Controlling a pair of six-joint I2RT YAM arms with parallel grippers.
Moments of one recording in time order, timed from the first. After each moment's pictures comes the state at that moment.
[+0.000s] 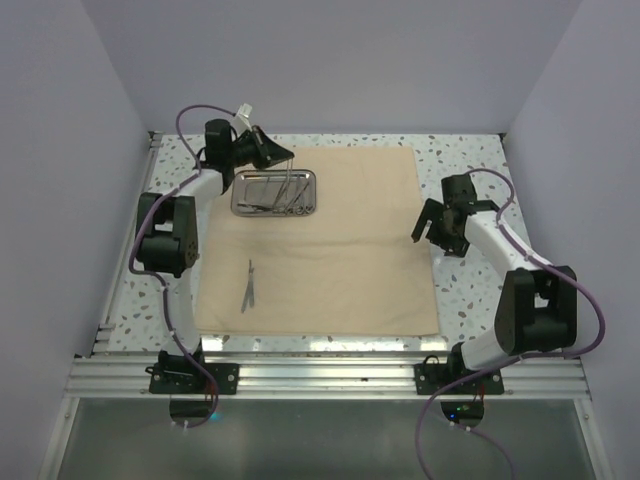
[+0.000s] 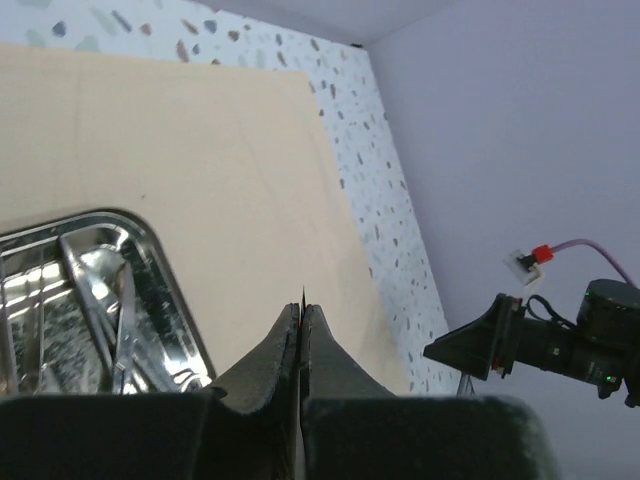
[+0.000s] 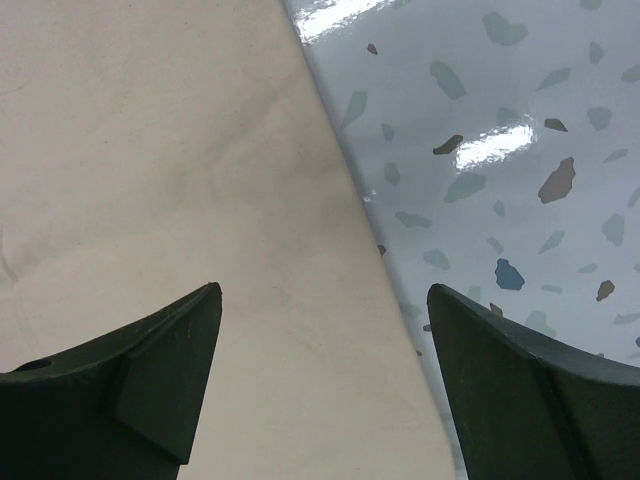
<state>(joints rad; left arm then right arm) -0.11 2.13 1.53 0.28 0.79 -0.79 0.08 1.51 1.04 -0.67 0.08 0.51</state>
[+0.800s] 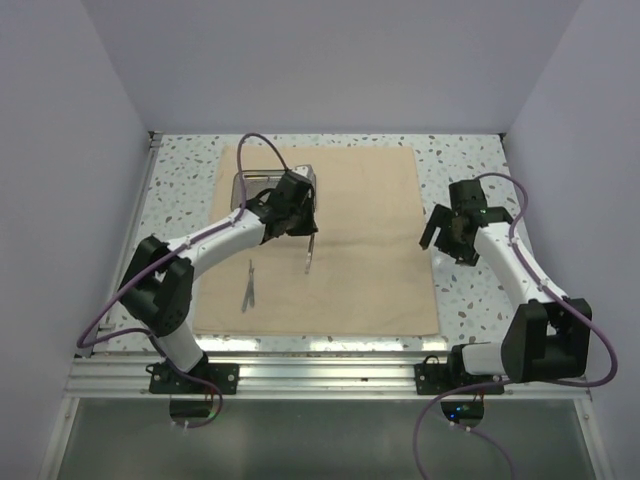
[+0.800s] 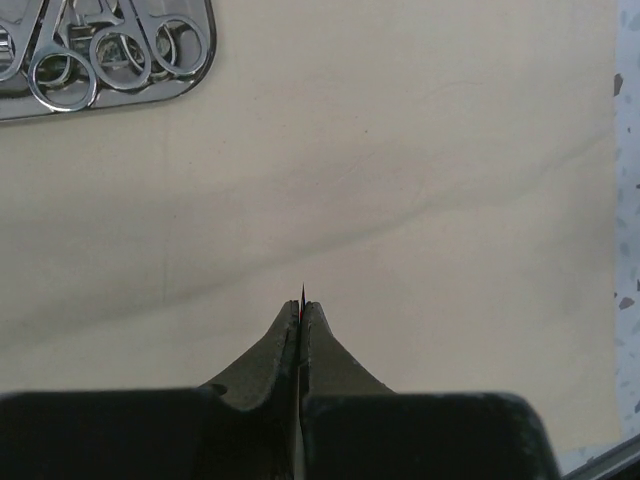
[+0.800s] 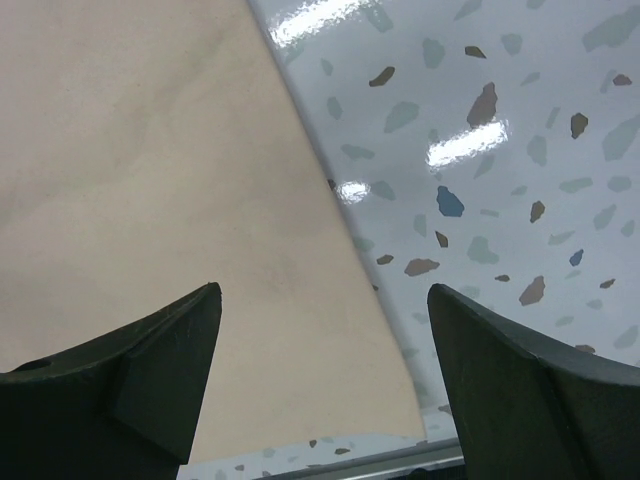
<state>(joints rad) -0.62 1.70 1.23 -0.34 -0.03 -0.59 0.08 1.35 1.02 -0.81 0.14 0.52</state>
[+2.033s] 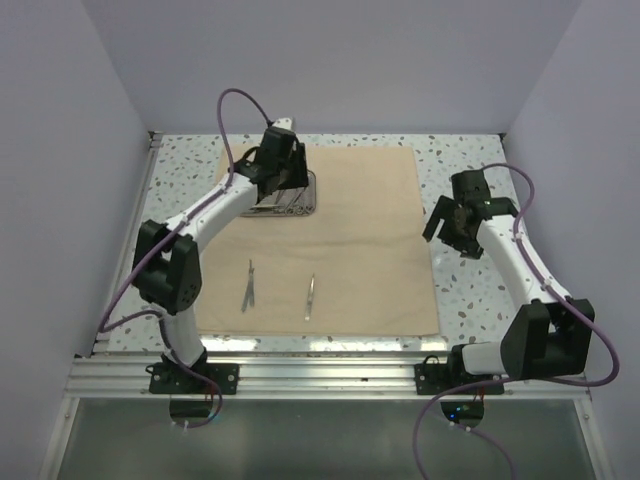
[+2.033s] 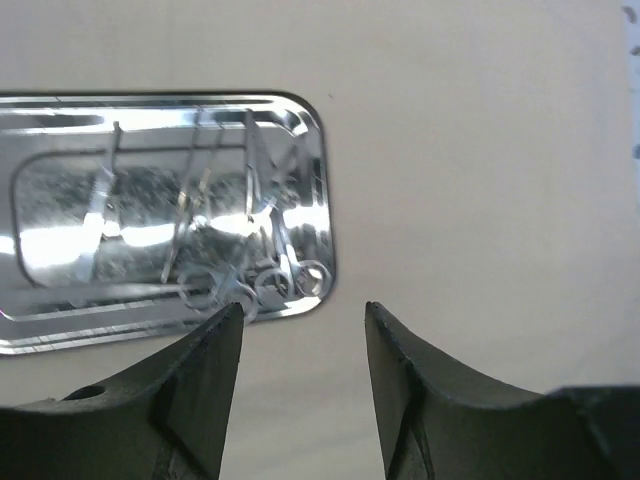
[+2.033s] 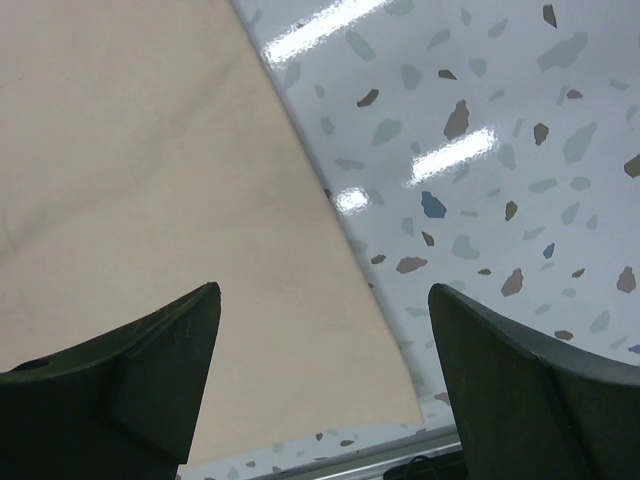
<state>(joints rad) -0.51 1.81 1.53 -0.40 -0.15 -0.48 0.08 1.36 1.11 -0.90 0.18 0.54</state>
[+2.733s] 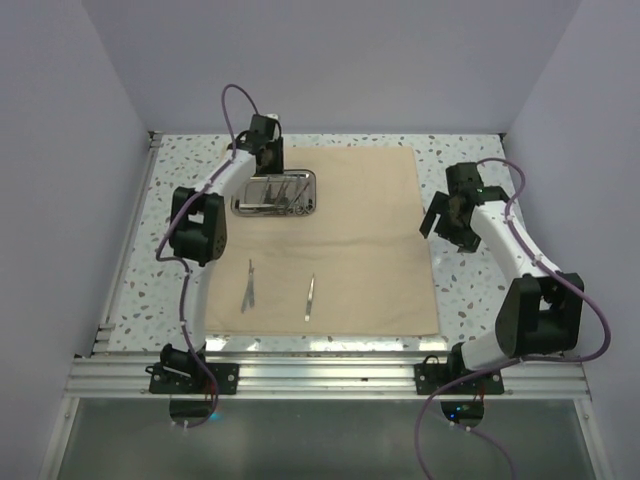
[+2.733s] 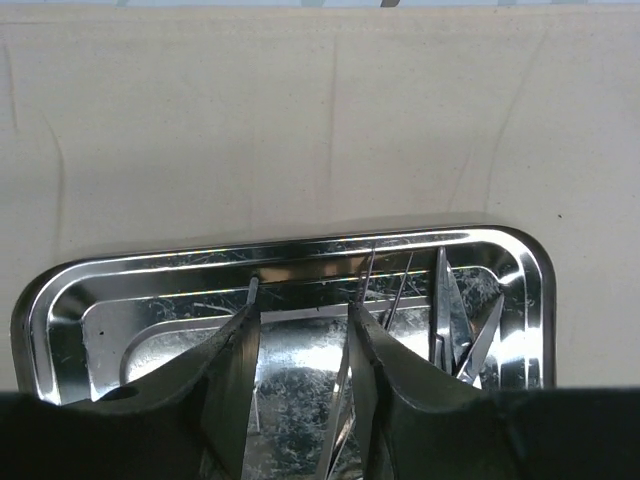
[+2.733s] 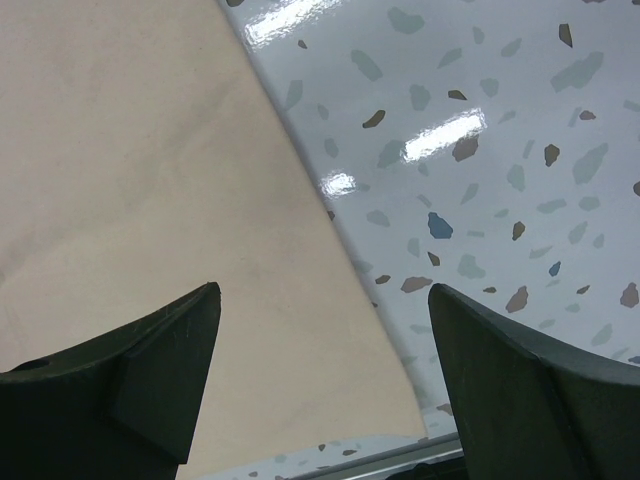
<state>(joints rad) -0.26 2.37 2.04 -0.49 -0.09 -0.24 0.08 1.47 1.18 -0.90 0.19 0.53</state>
